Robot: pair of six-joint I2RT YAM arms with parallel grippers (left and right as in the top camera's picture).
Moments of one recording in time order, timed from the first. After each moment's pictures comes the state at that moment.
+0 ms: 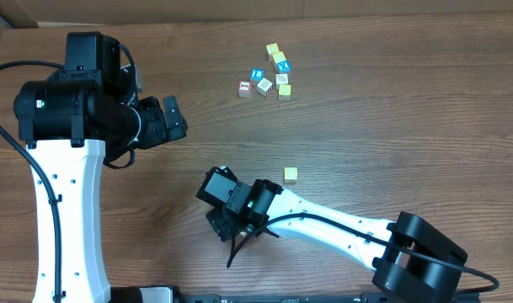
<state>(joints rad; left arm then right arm) 0.00 1.52 1.89 -1.62 0.12 -0.32 1.09 1.87 1.33 -0.69 -0.03 0.48</state>
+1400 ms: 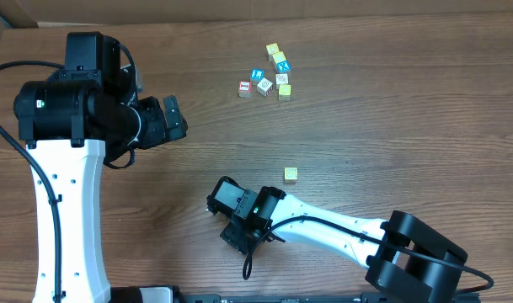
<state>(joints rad) 0.00 1.52 1.89 -1.62 0.12 -0.32 1.09 1.87 1.22 -0.66 -0.09 0.16</state>
